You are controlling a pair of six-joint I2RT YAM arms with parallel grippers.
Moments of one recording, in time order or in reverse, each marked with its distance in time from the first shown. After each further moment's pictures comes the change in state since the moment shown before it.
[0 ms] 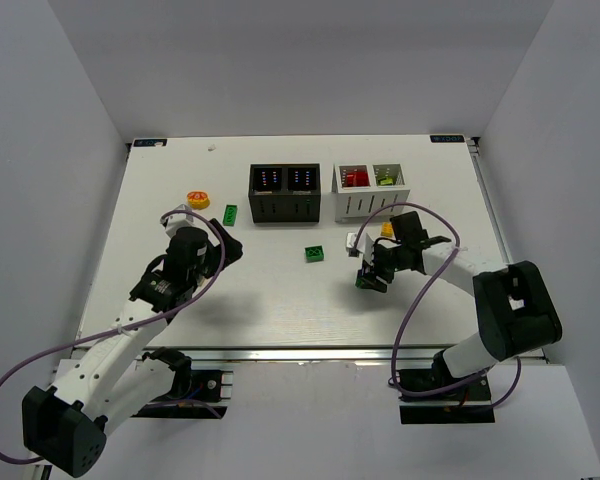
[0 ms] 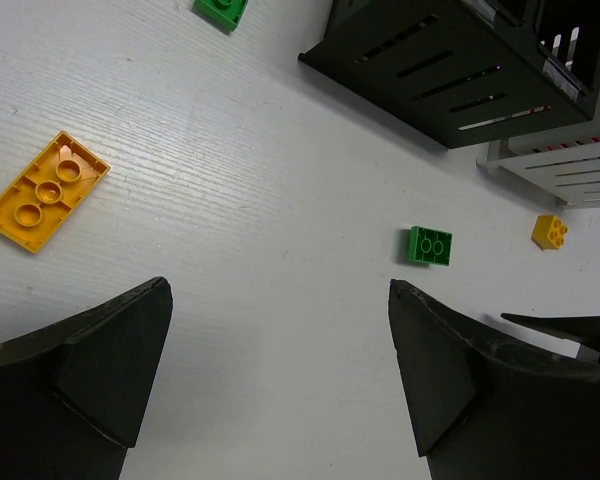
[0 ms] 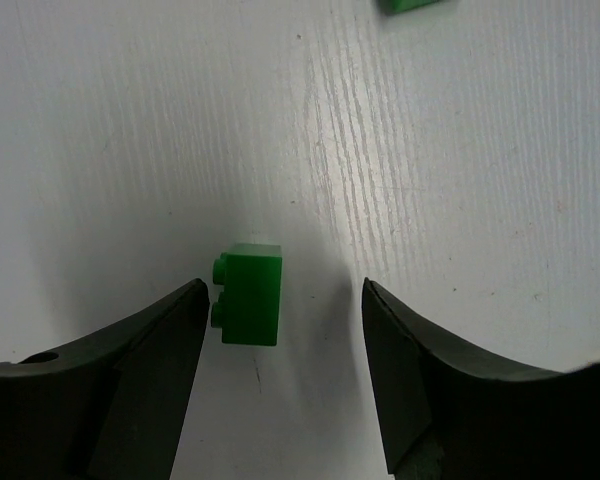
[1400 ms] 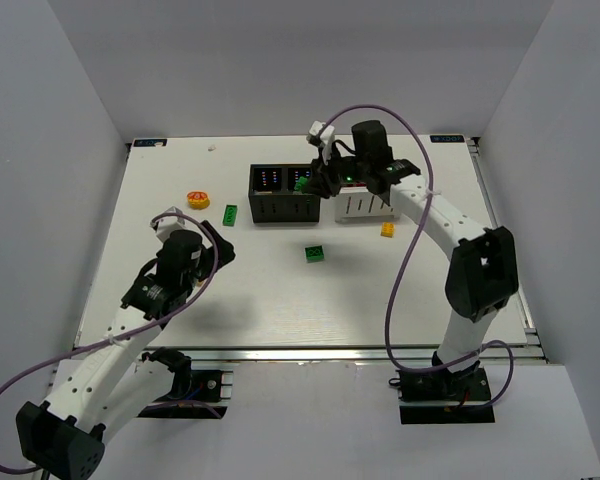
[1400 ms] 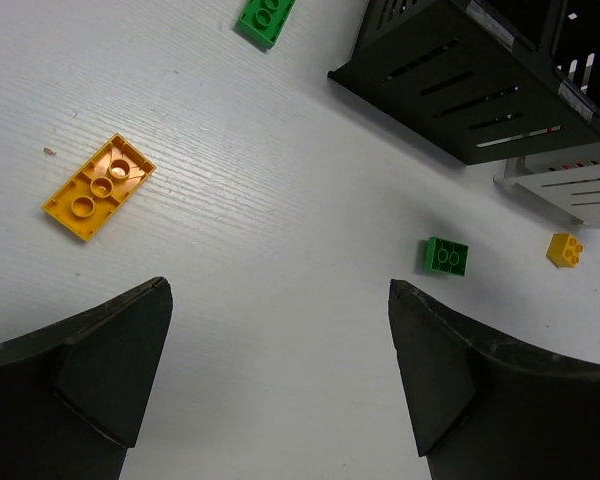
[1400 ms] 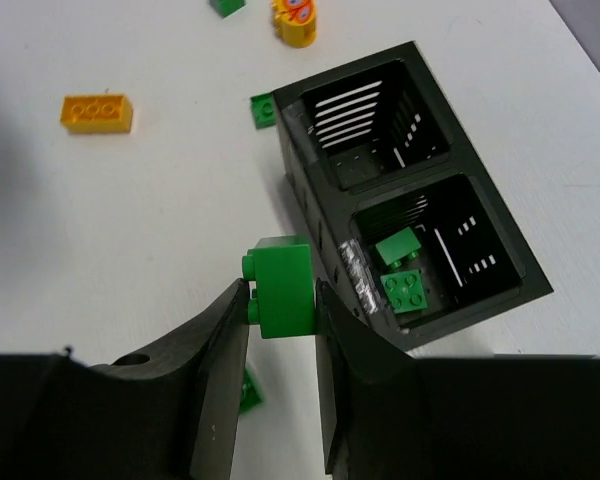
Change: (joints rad) left arm 0.006 -0.061 0.024 -0.093 -0.063 0.000; right arm 0.148 0.288 0.830 0.015 -0.062 0.620
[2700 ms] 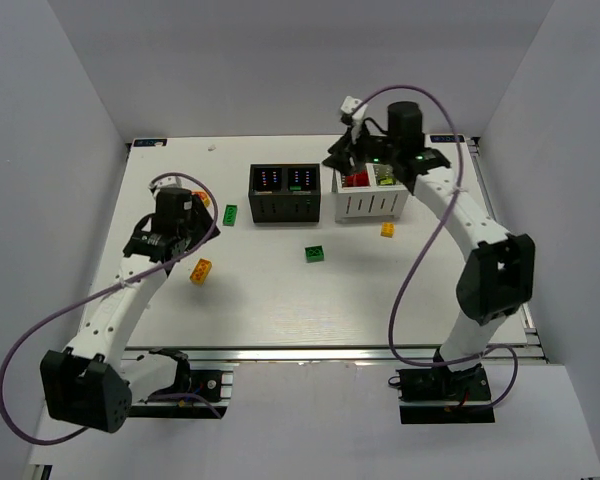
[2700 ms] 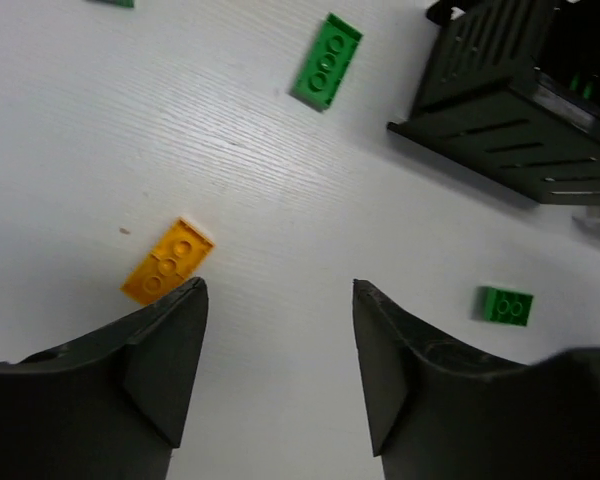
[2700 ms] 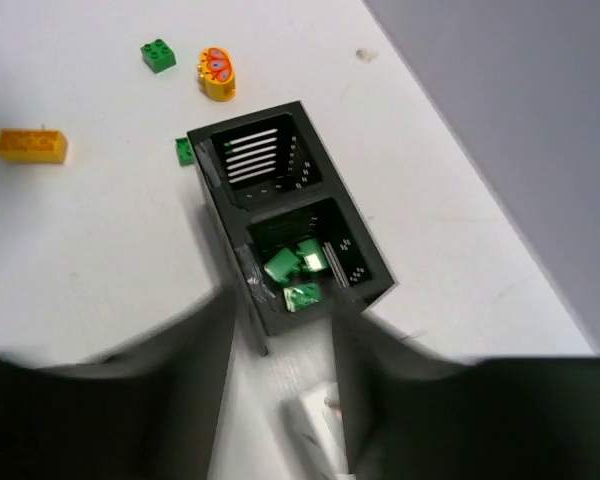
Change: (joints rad) left arm 0.188 0.305 0.257 -0.070 0.112 0.215; right arm -0.105 -0.006 0.060 0.084 -0.029 -0.025
